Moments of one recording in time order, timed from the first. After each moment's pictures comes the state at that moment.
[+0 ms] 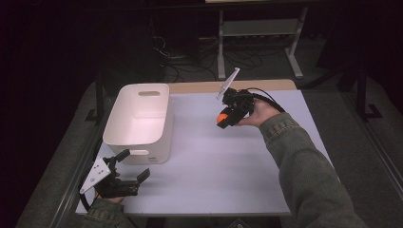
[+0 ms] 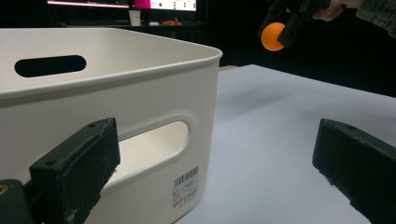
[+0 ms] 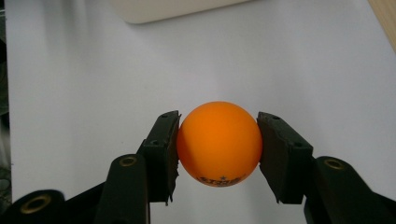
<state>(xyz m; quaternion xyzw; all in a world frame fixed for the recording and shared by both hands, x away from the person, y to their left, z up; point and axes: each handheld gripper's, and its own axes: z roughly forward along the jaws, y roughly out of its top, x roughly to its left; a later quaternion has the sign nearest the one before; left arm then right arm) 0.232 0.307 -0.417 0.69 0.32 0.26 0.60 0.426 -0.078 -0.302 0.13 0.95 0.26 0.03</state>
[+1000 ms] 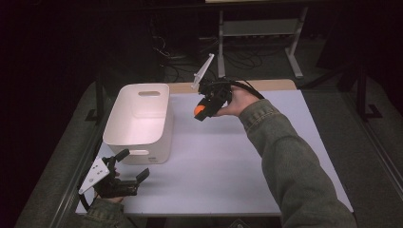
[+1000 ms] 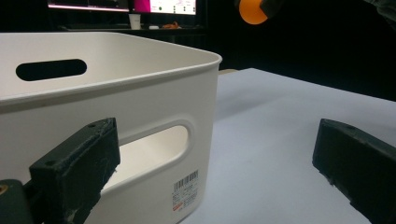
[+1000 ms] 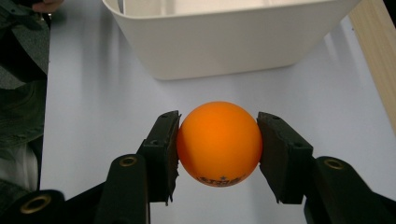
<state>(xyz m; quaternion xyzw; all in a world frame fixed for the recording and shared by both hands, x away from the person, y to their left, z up) 0.232 0.308 -0.416 0.68 0.32 0.26 0.60 0.429 -0.019 -0.260 0.08 0.96 0.28 0.03</state>
